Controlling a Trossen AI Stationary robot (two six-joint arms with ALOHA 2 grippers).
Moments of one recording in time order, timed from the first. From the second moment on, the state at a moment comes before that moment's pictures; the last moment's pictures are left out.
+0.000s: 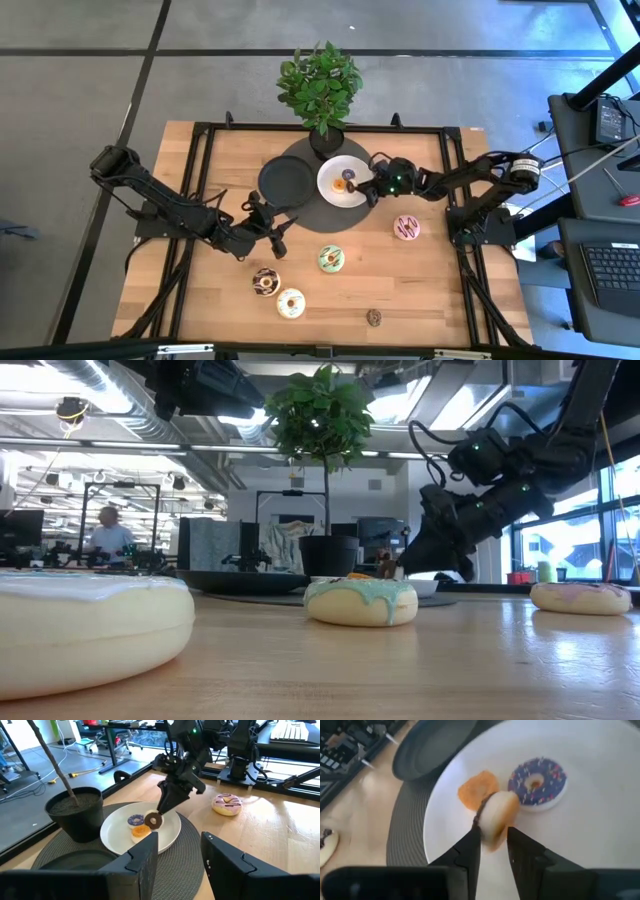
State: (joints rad) left arm -0.47 1.30 0.73 0.11 -0.97 -0.40; right arm -0.38 1.57 0.37 0.67 -0.15 0.54
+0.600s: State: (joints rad) left arm -0.47 1.30 0.73 0.10 -0.95 -0.40; right arm -0.40 1.51 0.37 0.51 -0.05 0.47
